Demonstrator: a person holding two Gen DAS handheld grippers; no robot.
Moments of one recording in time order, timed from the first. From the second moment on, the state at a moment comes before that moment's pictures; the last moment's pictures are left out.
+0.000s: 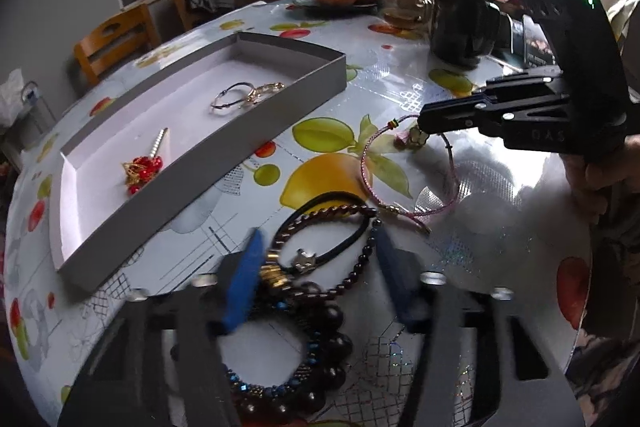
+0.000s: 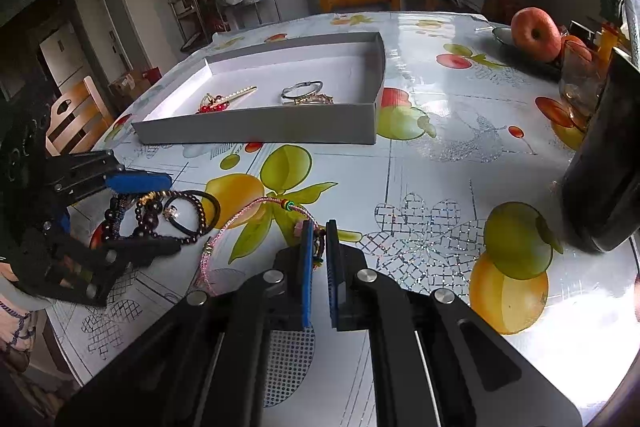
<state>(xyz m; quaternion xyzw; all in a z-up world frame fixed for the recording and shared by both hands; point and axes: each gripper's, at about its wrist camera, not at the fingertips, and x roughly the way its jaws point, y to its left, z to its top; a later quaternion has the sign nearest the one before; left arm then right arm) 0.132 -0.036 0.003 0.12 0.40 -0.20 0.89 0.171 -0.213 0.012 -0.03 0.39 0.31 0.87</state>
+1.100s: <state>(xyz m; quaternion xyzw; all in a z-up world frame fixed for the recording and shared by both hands) 0.161 -0.027 -0.001 0.09 0.42 -0.21 0.88 0.168 -0.214 0.012 -0.03 0.39 0.32 0.87</state>
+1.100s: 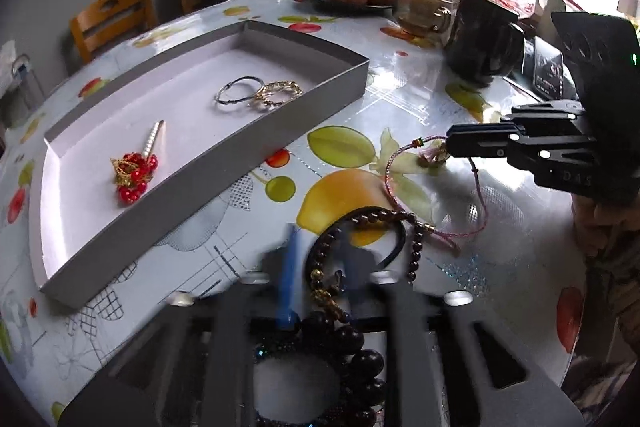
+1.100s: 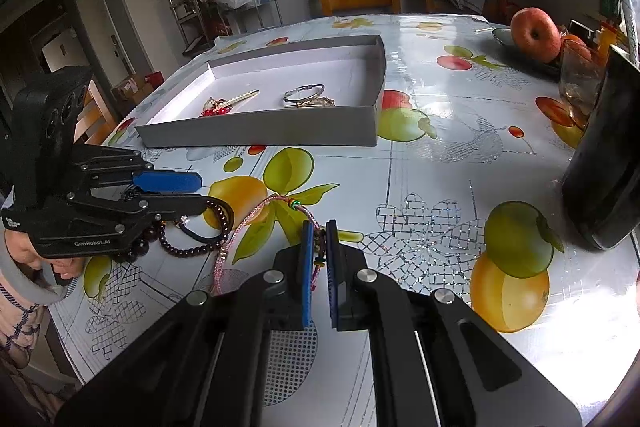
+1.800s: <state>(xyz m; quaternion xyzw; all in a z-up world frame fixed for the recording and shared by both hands) 0.152 -0.001 0.052 0.03 0.36 -0.21 0.91 0.156 -0.213 0.040 -0.04 0.35 0.31 0.88</state>
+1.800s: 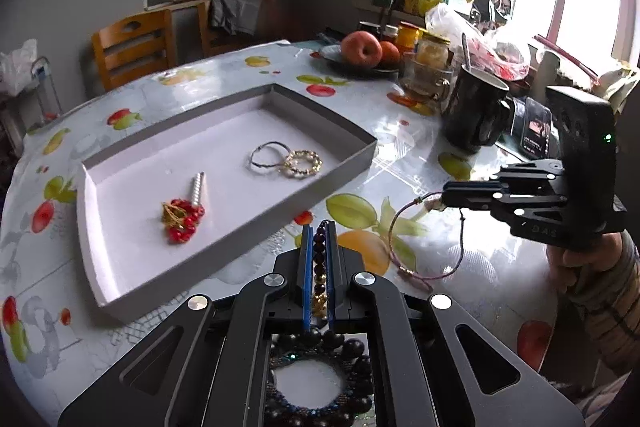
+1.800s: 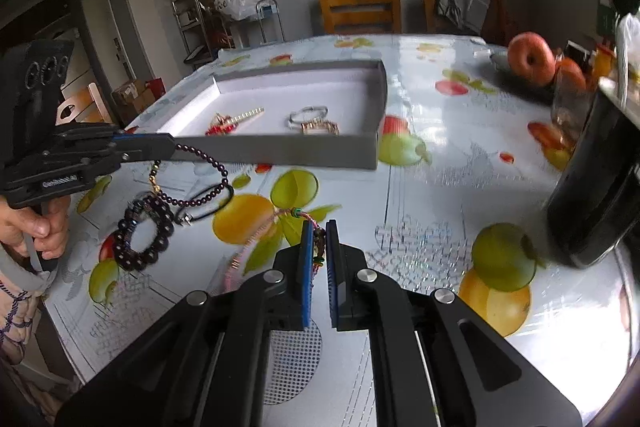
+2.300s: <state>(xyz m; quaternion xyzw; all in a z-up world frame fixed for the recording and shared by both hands) 0.157 0.019 0.090 0.03 0.32 -0.19 0.93 0.169 -0.178 0.102 -0.08 0.30 0.33 0.89</state>
